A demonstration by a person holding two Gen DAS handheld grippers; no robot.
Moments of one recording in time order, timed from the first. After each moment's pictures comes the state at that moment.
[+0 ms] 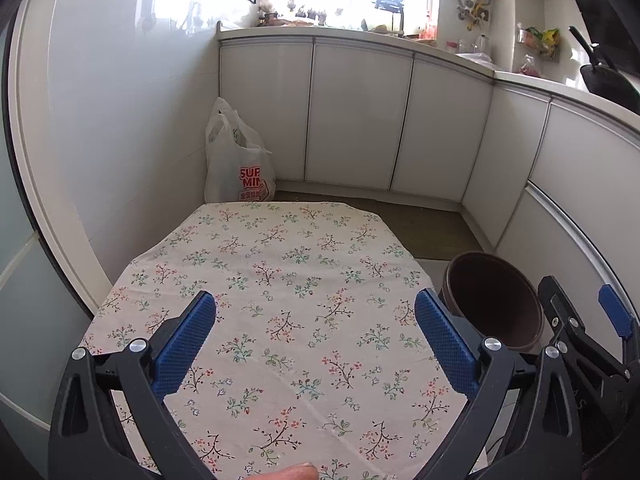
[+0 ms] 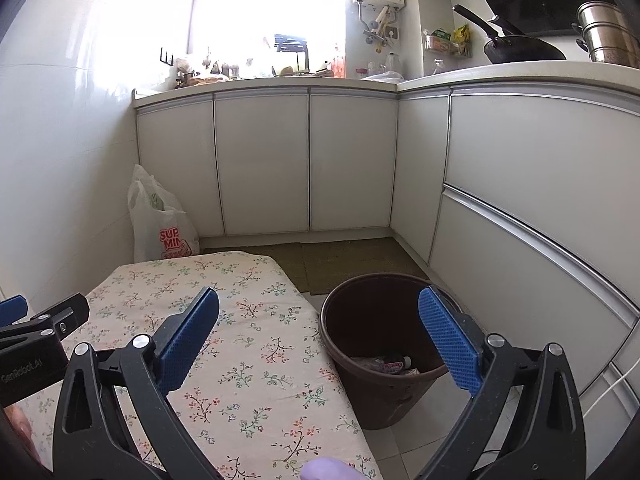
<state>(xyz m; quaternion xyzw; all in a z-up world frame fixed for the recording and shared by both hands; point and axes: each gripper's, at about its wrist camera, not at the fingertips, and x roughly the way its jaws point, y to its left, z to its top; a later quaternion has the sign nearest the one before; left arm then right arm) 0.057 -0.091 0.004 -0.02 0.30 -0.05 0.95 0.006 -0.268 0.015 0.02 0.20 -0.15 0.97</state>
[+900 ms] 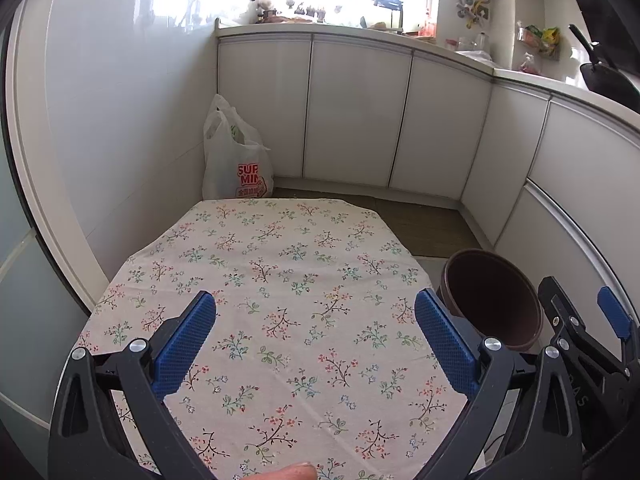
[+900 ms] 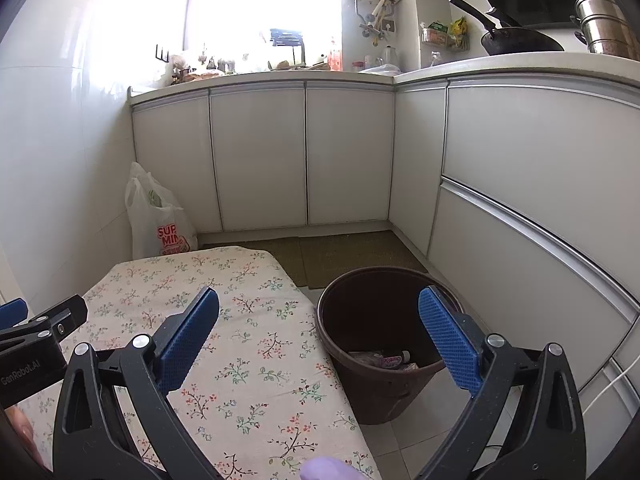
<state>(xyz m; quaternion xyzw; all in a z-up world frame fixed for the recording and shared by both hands) 0.059 -0.093 0.002 -0.02 0.31 -0.05 0.95 0.006 -0.270 0.016 0.03 0.21 -0.16 0.96</state>
